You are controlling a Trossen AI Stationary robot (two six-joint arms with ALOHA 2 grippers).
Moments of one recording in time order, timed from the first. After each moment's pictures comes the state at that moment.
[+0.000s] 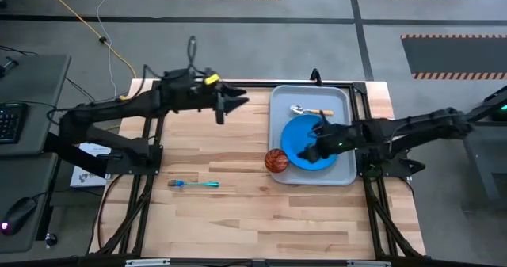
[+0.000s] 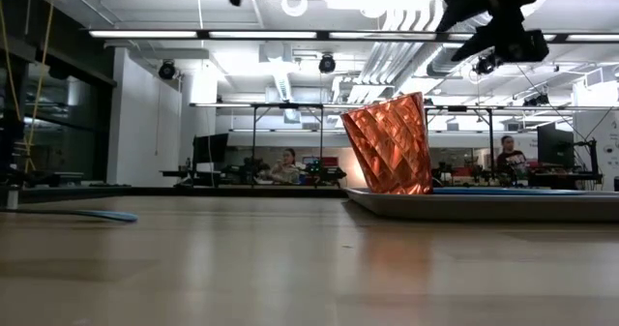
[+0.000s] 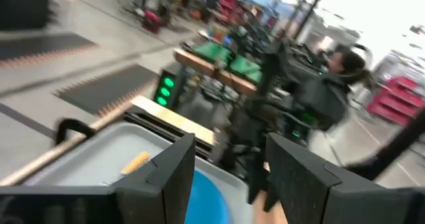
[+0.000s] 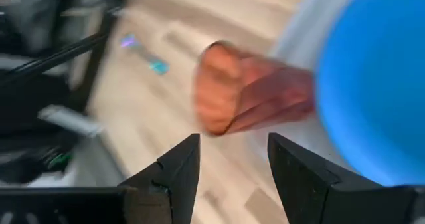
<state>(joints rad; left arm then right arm) 0.26 1.18 1.10 0.02 0.07 -0.39 0.14 1.04 0.86 -0.58 0.09 1.19</state>
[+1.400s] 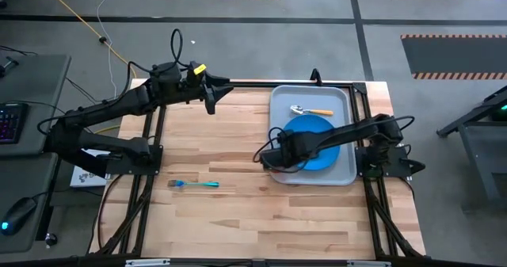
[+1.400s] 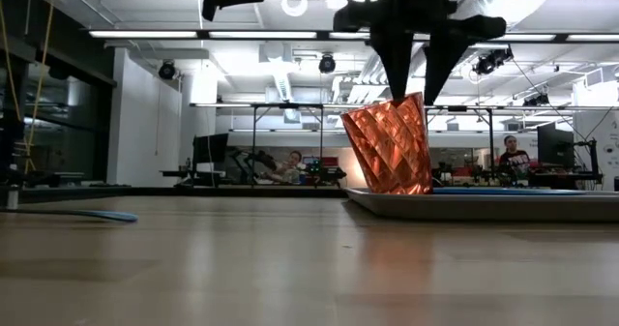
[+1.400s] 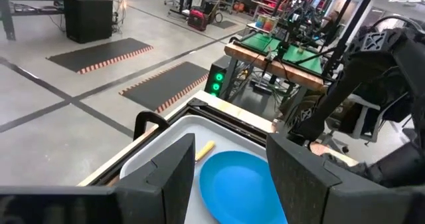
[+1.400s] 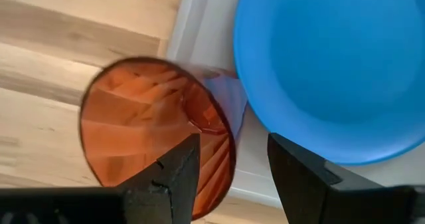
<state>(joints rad) 0.40 1.08 1.04 -0.11 0.04 -0.25 0.19 1.87 1.62 -1.30 0.25 1.50</state>
